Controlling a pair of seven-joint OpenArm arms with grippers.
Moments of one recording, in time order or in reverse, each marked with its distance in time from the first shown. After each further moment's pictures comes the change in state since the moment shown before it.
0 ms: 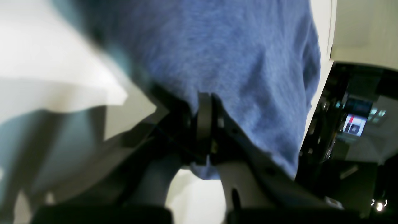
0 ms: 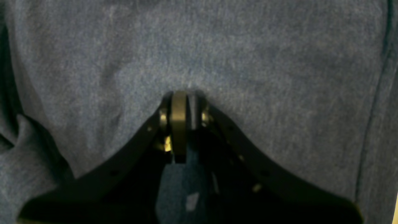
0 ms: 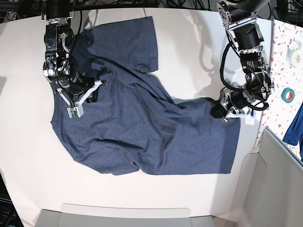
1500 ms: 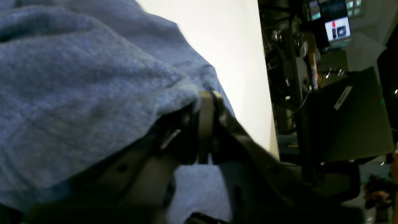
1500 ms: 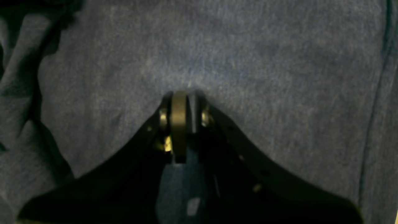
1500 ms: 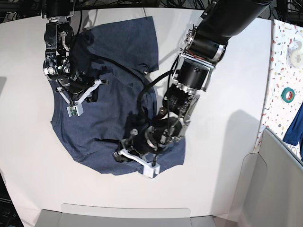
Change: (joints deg) left arm -20.1 17.6 43.1 -15.7 -0.6 0.4 -31.8; right arm -1.1 -0.3 0.2 0.0 0.2 -0.2 1.4
